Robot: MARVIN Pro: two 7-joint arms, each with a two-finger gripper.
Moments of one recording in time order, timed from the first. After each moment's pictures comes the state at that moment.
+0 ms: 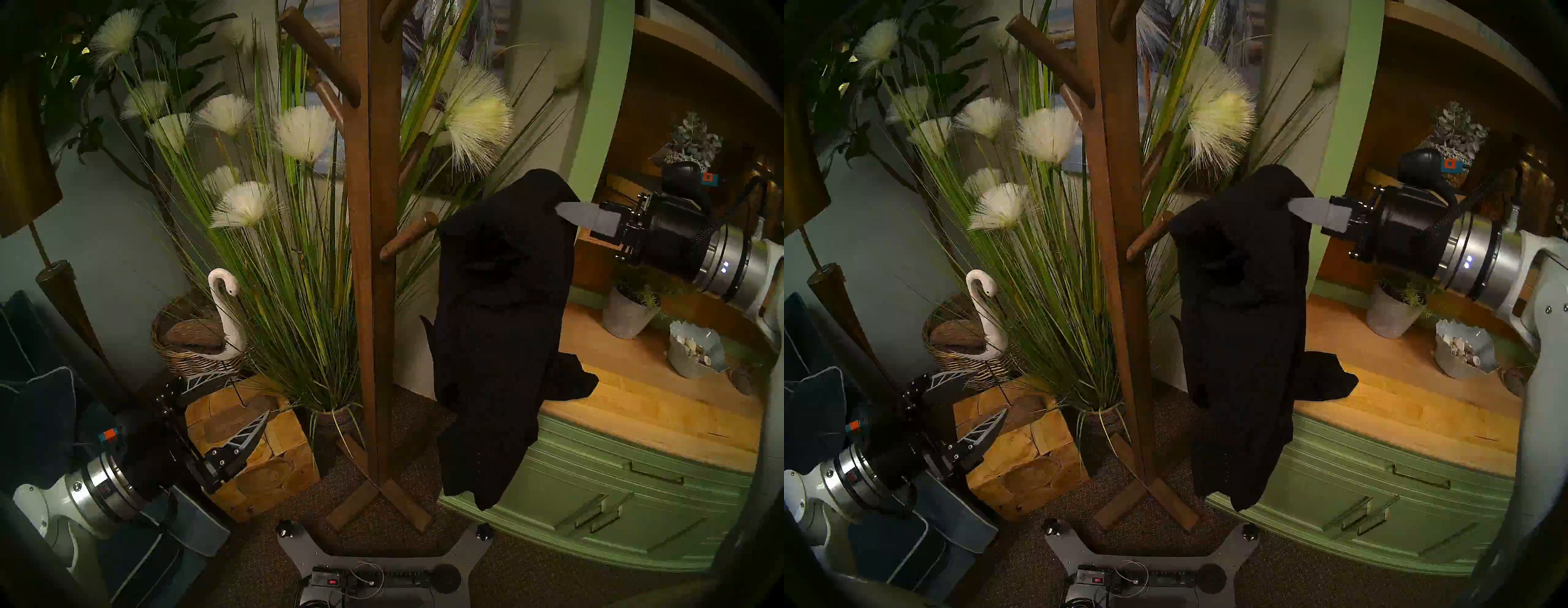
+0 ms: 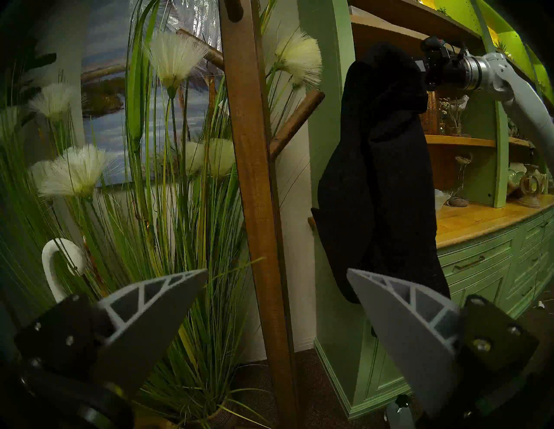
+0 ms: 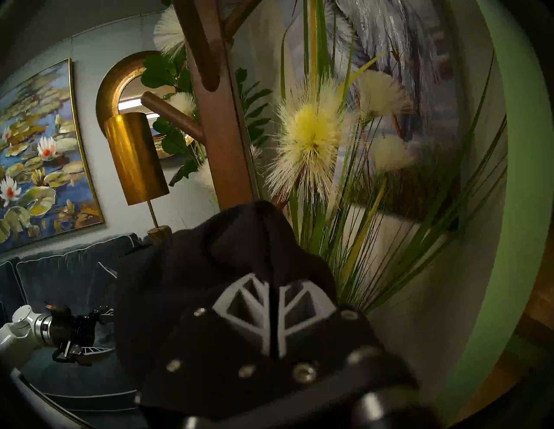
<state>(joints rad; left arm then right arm) 2.39 -1.52 -2.31 -2.29 -0.47 -0.02 -1.16 -1.69 -0.85 2.25 -2.33 1.27 0.96 0.44</state>
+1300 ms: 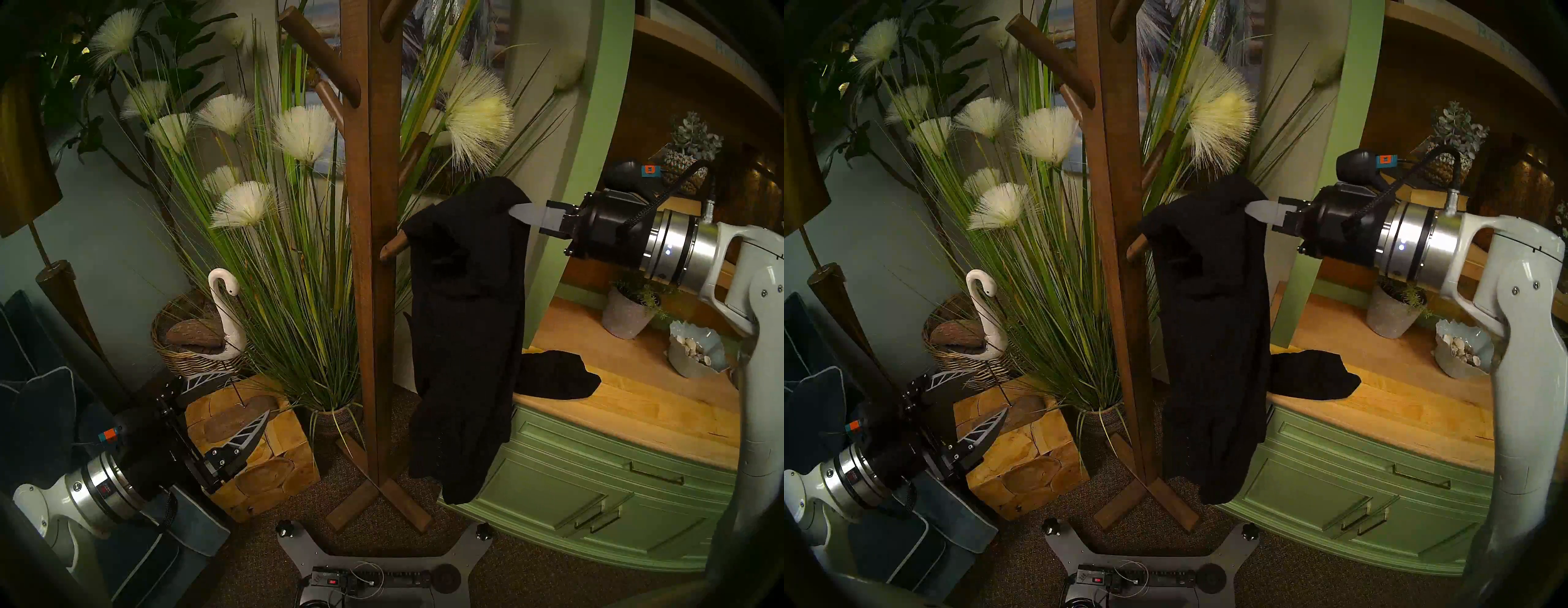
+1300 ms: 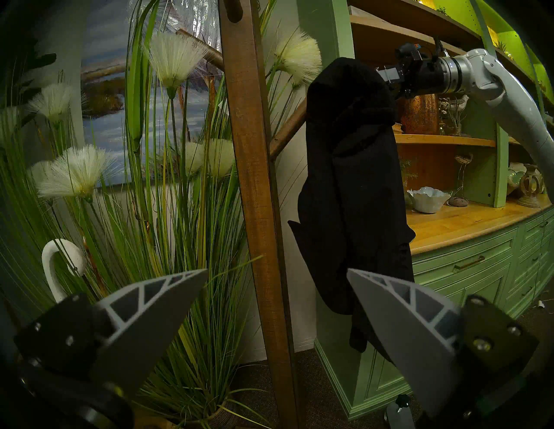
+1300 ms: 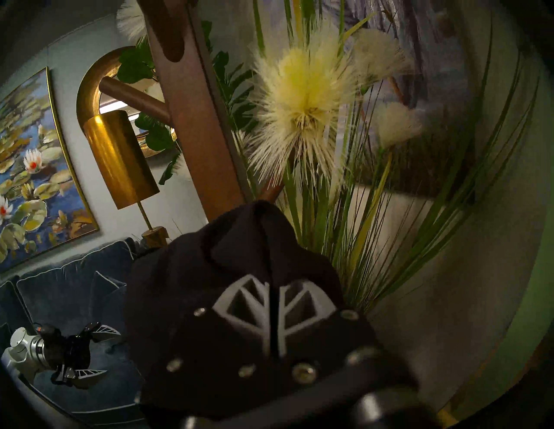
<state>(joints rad) 2.38 -1.53 -2.32 -2.29 -0.46 -0.02 -1.17 -1.51 -0.80 1.98 -2.29 1.43 0.96 0.13</state>
